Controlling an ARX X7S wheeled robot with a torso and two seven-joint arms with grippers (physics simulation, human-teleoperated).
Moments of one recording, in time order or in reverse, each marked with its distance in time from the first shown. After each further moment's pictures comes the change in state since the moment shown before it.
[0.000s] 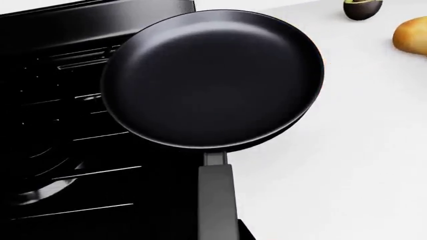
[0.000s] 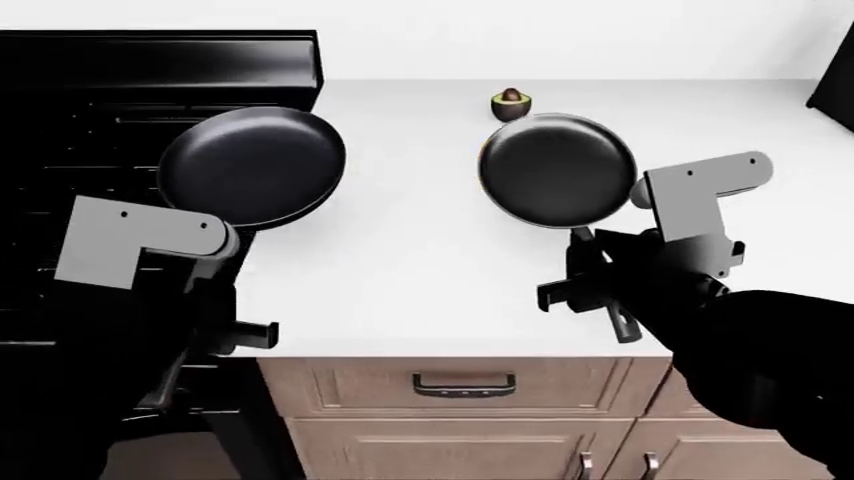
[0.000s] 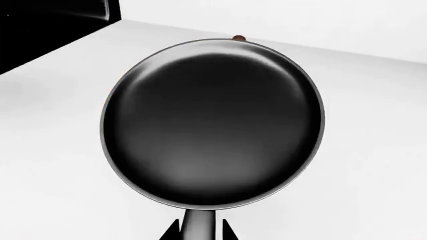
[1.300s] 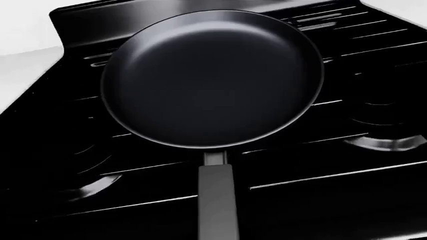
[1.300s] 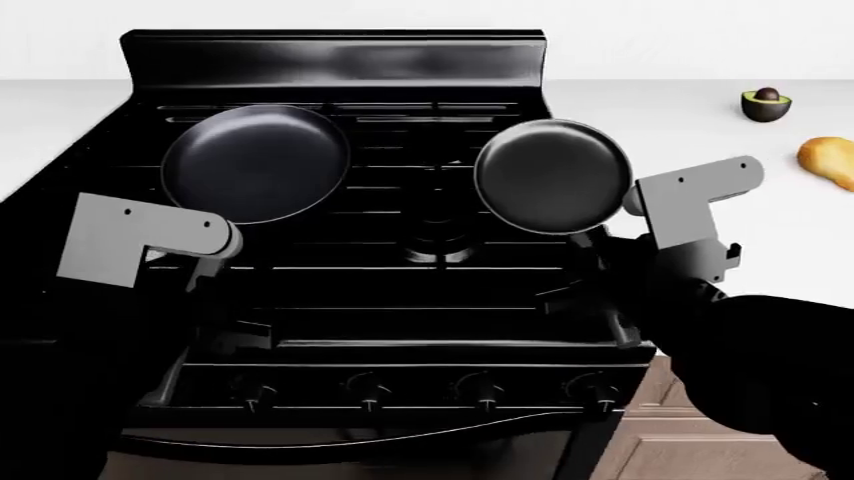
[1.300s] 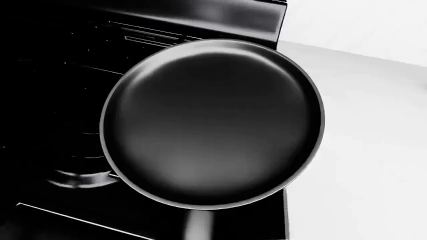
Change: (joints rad) left arm -0.021 -0.029 0.049 0.003 -0.003 0.037 0.012; right arm -0.002 0.033 -0.056 -0.006 0.001 -0.034 -0.005
